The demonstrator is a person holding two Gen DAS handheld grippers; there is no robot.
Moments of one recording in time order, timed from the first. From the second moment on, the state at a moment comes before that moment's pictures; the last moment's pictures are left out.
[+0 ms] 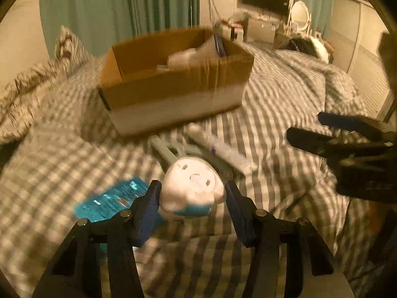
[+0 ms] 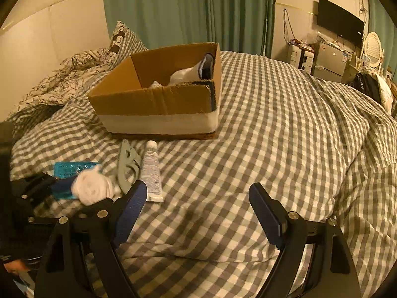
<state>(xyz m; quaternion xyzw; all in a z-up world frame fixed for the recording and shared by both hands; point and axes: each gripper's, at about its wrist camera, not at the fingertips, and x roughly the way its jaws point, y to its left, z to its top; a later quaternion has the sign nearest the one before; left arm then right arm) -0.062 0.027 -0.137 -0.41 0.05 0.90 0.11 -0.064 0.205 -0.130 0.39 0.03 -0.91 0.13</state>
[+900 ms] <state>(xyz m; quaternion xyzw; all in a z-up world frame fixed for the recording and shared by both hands) -0.083 -0.021 -0.125 -0.40 0.03 0.91 0.08 -0.123 0.119 -0.185 0.47 0.09 -0.85 0.19</state>
